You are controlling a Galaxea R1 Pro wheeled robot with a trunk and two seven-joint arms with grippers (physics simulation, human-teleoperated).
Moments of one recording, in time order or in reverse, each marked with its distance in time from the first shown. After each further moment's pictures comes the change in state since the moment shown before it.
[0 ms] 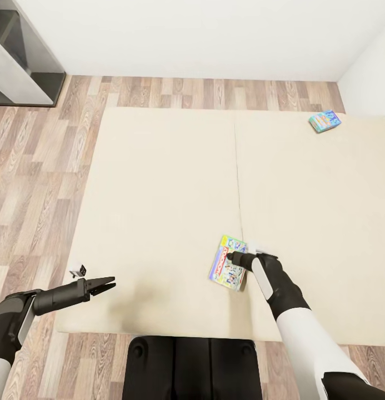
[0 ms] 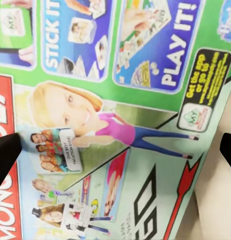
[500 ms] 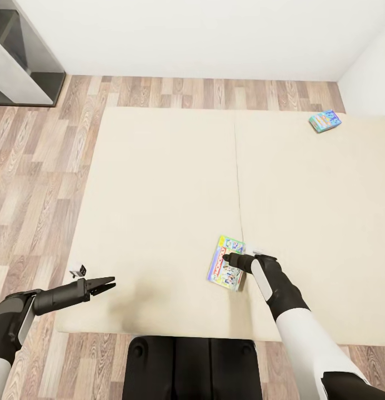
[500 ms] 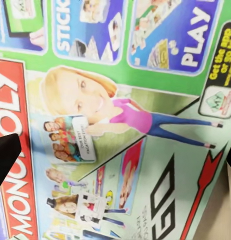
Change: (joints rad) left arm 0.000 0.000 0.000 0.000 0.000 0.000 0.000; right arm 0.001 0.000 0.003 0.020 -0.008 0.003 0.069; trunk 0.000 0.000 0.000
